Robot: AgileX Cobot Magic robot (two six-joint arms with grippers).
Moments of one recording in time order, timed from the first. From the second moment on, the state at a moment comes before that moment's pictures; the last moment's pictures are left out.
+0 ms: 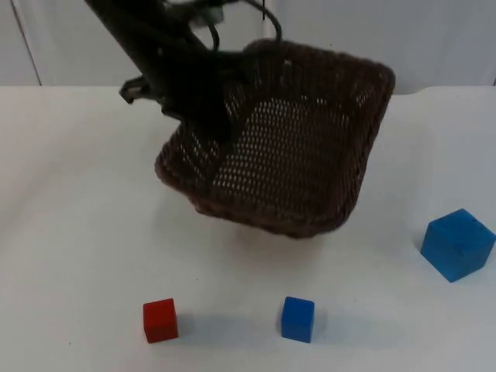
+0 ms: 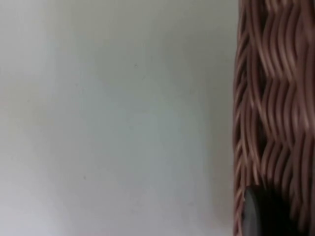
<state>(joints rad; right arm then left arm) 0.13 0.00 -0.52 0.03 1.08 0.03 -0.28 2.21 -1.76 -0.49 0.96 0.28</state>
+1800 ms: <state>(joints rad) 0.13 0.00 -0.52 0.03 1.08 0.03 -0.08 1.48 -0.78 -0.68 0.83 0.36</state>
